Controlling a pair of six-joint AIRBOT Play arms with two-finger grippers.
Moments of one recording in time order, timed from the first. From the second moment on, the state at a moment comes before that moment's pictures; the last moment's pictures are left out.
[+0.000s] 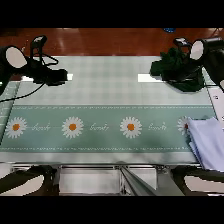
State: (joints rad) left arm -0.15 -1.29 1.29 1.40 -1.16 -1.67; right arm 0.14 -1.47 1.49 -1.66 1.33 1.70
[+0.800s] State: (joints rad) left arm -0.15 -1.39 1.29 1.41 -0.80 -1.67; right arm -0.07 -1.75 1.53 -2.04 0.63 2.10
